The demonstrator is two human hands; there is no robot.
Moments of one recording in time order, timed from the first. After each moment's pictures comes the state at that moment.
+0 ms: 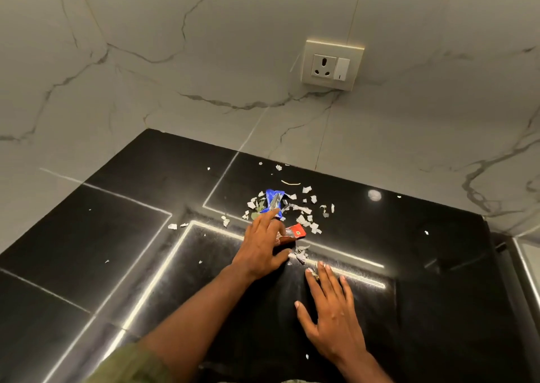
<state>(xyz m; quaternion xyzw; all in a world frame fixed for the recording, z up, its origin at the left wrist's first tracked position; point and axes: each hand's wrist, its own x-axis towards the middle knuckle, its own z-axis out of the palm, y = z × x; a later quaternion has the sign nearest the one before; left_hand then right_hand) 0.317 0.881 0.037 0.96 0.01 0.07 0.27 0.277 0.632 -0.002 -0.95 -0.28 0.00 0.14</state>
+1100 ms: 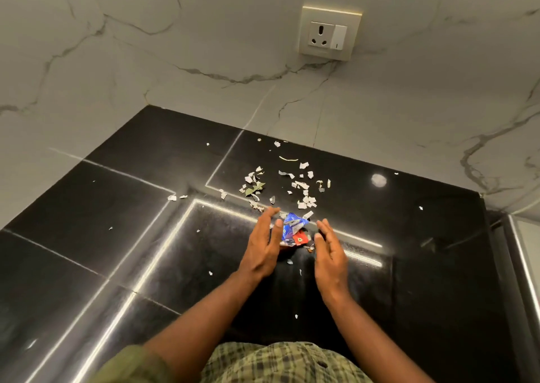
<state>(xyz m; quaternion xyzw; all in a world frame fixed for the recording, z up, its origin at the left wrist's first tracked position) 0.263 0.813 0.047 0.80 0.16 0.11 0.56 0.306 0.658 0.030 -0.76 0.02 0.07 0.64</state>
